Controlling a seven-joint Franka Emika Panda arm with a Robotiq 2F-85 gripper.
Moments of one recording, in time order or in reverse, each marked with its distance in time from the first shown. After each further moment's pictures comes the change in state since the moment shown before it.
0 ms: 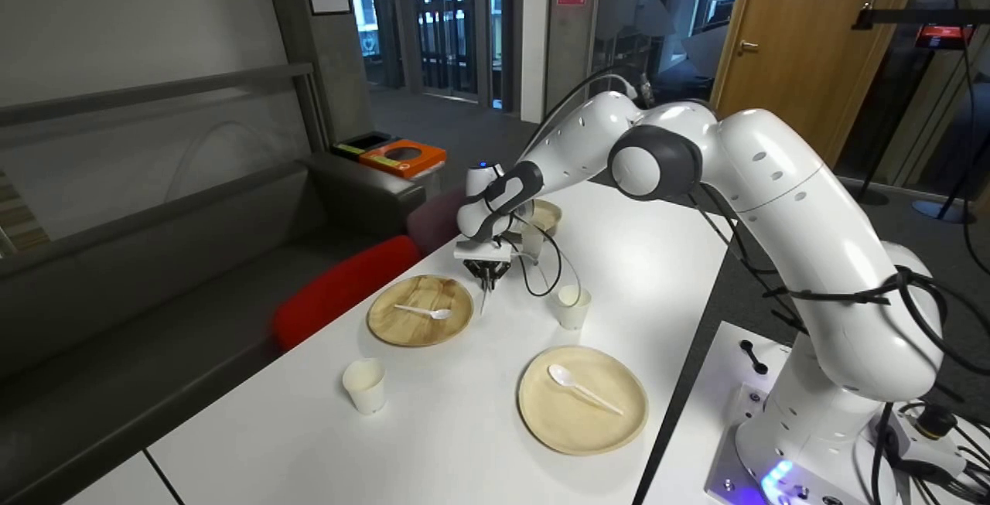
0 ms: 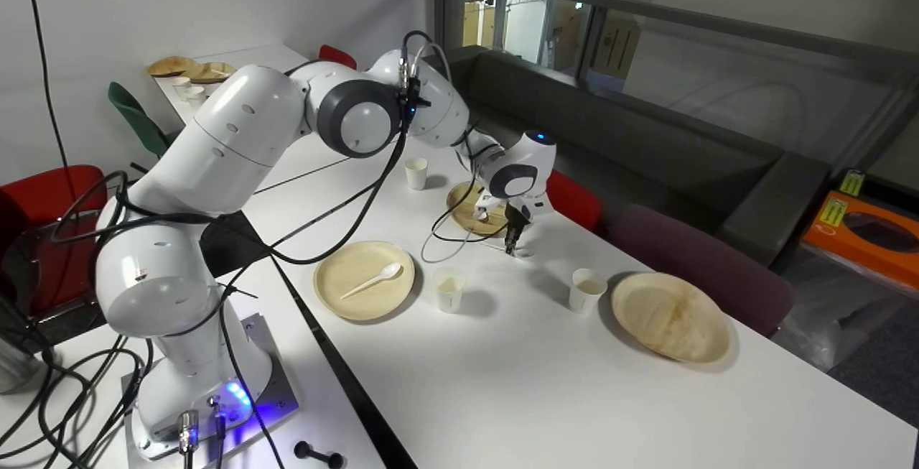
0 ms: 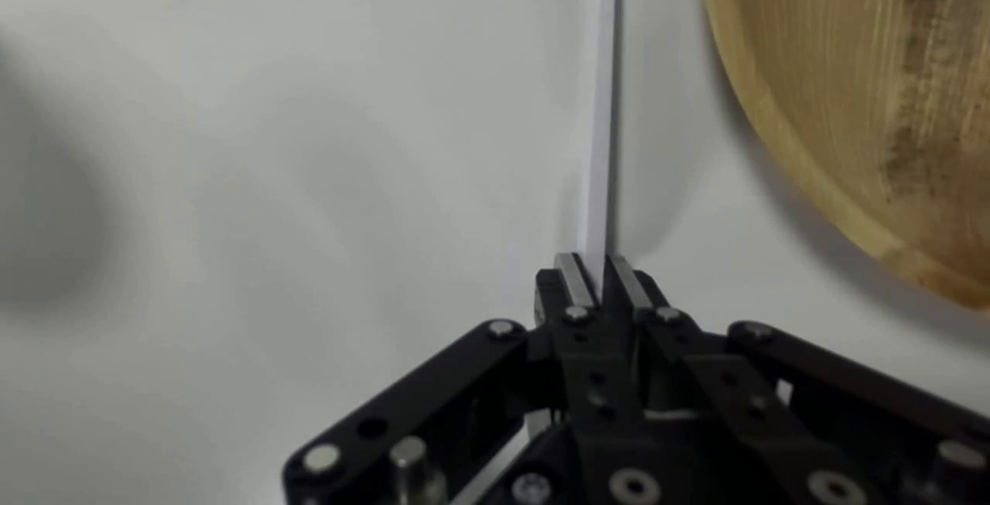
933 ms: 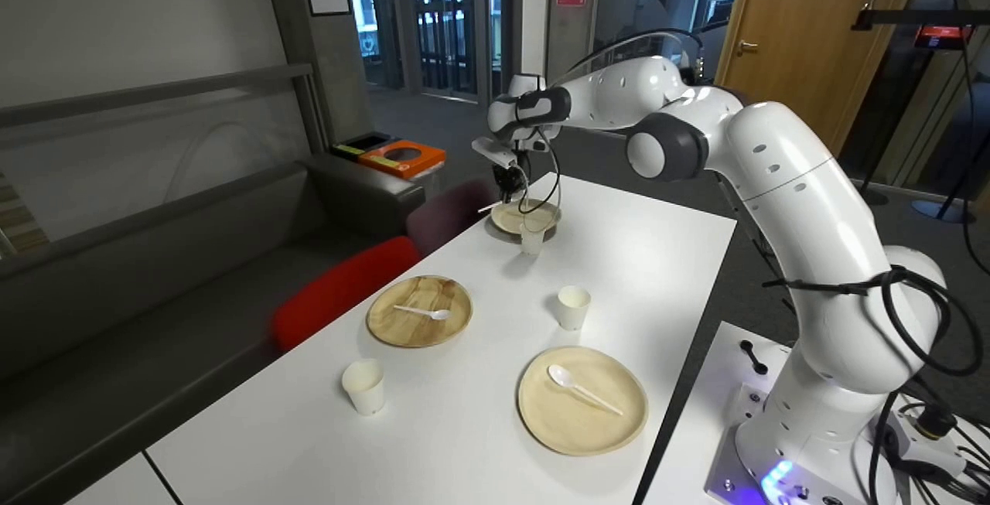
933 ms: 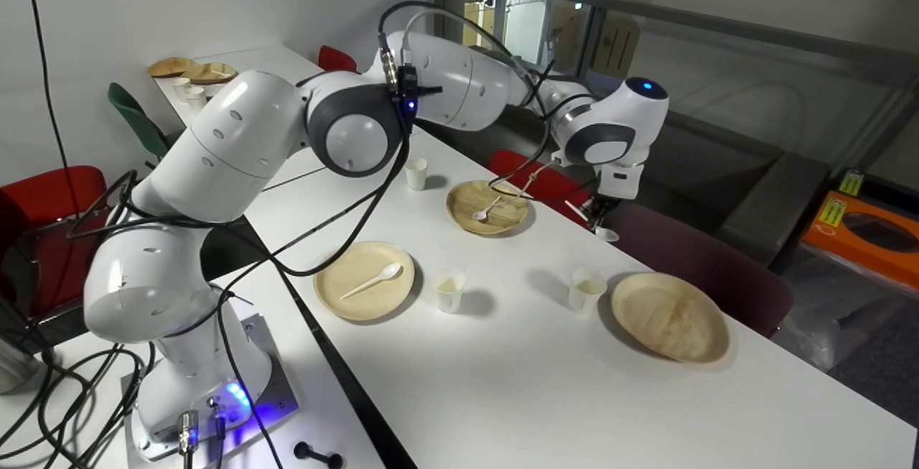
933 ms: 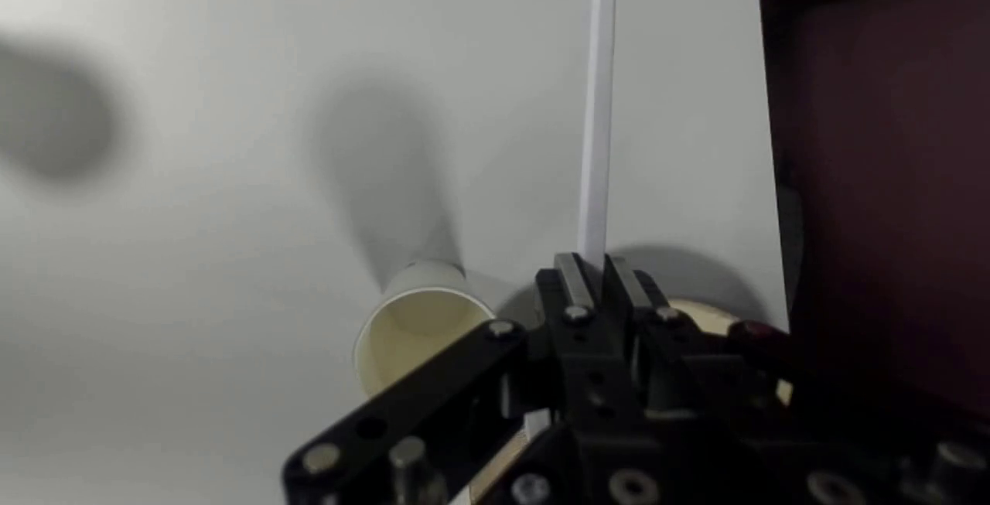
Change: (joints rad) arm -0.184 -0.017 -0.100 0.390 0.167 -0.262 0.413
